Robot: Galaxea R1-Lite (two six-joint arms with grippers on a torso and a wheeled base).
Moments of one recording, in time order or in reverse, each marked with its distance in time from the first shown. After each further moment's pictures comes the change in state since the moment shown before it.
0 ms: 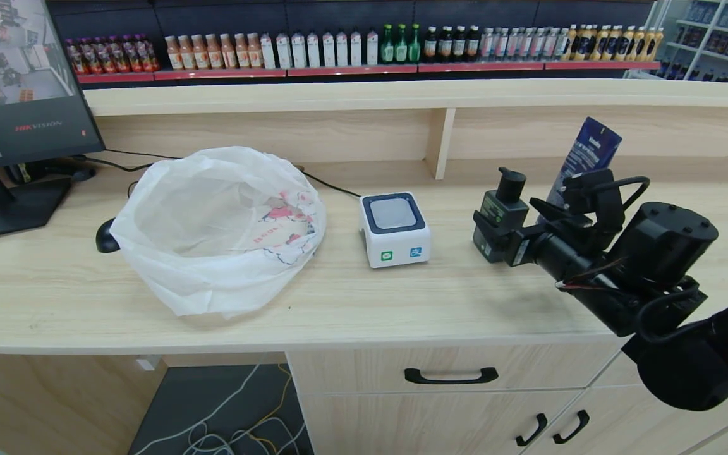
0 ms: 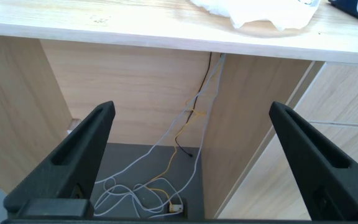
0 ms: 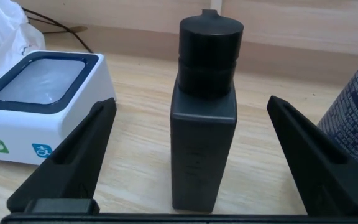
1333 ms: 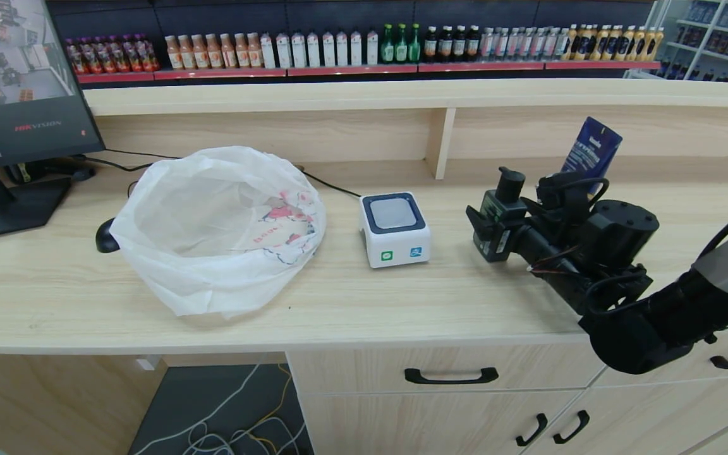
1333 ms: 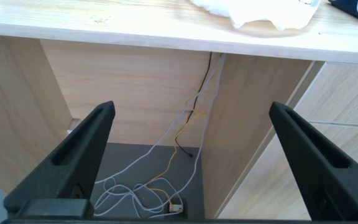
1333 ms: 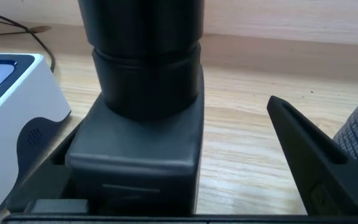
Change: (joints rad) left arm 0.000 0.000 0.000 0.000 0.000 0.000; right arm -0.047 0.165 -0.175 0.003 -0.010 0.027
